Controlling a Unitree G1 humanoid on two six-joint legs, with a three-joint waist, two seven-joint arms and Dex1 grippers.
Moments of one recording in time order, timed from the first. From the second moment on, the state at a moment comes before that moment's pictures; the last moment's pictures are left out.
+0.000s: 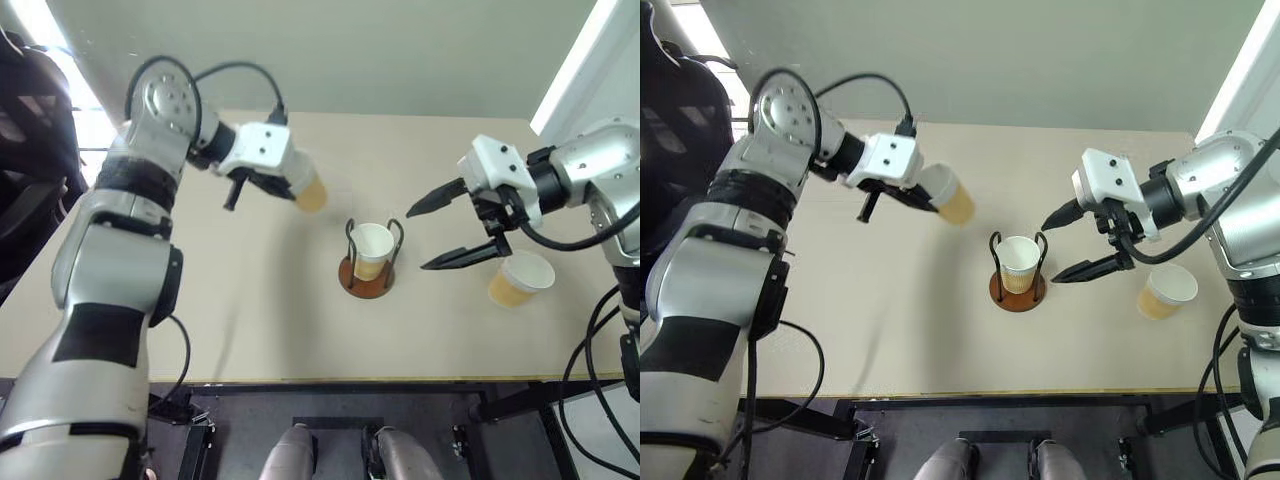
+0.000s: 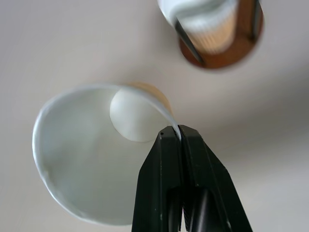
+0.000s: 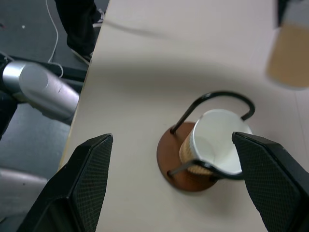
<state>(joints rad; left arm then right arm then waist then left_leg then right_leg) -1.58 0.58 -0.37 1.22 0.14 -0.46 -1.57 -0.99 -0.92 0.23 -0.09 0.28 0.52 1.59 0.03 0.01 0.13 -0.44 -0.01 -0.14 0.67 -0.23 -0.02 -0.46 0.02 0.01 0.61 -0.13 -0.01</state>
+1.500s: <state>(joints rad) -1.71 0.48 -0.95 0.99 -0.33 -0.42 -1.58 -1.00 -1.10 0.30 0.12 0.37 0.45 1.61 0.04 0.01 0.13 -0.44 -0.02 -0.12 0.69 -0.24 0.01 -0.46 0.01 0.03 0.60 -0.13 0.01</state>
